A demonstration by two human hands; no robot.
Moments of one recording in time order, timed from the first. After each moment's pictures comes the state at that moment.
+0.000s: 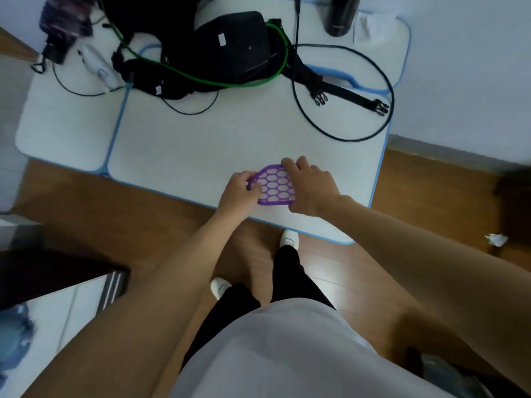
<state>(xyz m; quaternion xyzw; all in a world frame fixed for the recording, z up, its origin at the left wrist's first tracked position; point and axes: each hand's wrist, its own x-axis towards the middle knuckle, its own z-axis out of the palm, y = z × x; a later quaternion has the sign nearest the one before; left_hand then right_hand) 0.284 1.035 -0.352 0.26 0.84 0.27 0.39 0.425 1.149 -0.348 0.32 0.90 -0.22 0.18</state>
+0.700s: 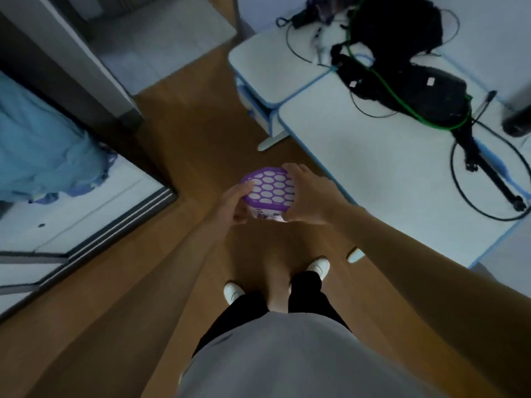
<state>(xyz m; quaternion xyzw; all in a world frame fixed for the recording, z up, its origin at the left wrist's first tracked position) 0.257 0.672 -0.297 -0.14 0.68 0.61 0.38 0.307 0.878 -0.255 0.04 0.95 -0.27 0.16</state>
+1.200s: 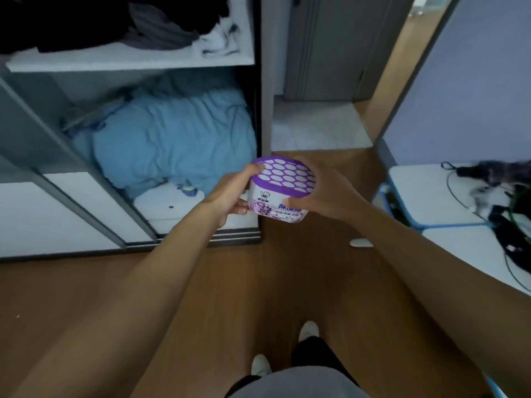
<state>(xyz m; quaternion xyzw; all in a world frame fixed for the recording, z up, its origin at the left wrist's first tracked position) 0.210 0.357 -0.131 -0.19 0.73 0.64 0.12 0.160 0.573 -0.124 -0.26 0.91 -0.32 0.08</state>
